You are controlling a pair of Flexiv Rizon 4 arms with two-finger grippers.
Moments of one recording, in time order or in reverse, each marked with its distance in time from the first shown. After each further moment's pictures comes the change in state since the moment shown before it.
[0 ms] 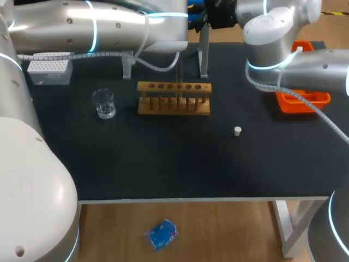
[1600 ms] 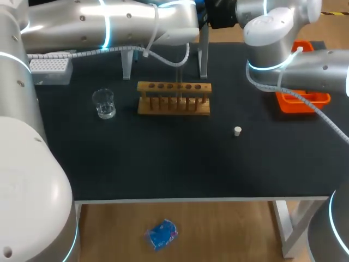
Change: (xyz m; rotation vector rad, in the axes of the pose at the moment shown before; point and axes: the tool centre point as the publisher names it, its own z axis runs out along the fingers) left arm 0.010 0.031 0.016 -0.120 0.000 -0.024; right arm 0.000 0.000 0.000 0.000 0.000 -0.001
